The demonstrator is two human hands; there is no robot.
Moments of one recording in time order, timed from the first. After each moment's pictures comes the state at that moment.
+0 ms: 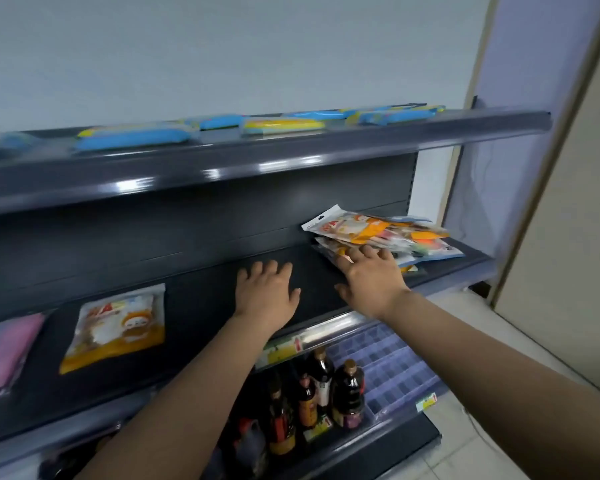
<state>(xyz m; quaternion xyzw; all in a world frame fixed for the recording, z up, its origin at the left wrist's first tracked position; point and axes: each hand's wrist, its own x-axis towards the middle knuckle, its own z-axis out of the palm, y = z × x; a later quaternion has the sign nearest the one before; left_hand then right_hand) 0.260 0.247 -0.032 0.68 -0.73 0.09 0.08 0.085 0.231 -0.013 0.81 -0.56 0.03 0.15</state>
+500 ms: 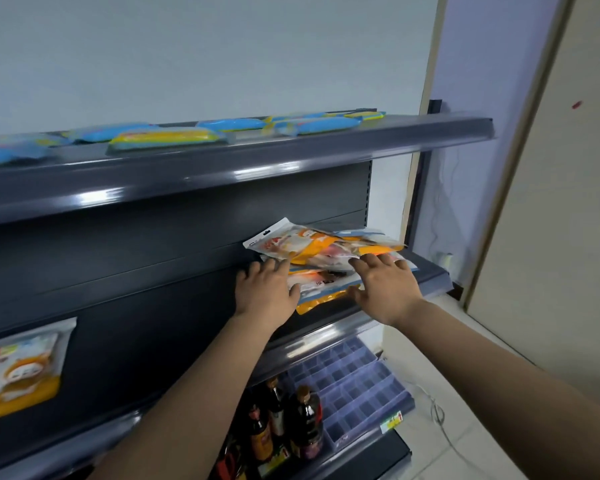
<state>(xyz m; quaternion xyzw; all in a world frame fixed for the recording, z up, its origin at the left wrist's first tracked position) 0.137 0.163 -0.026 0.67 -0.73 0.07 0.10 -0.055 0.167 -0.018 0.77 -0.62 0.05 0.09</state>
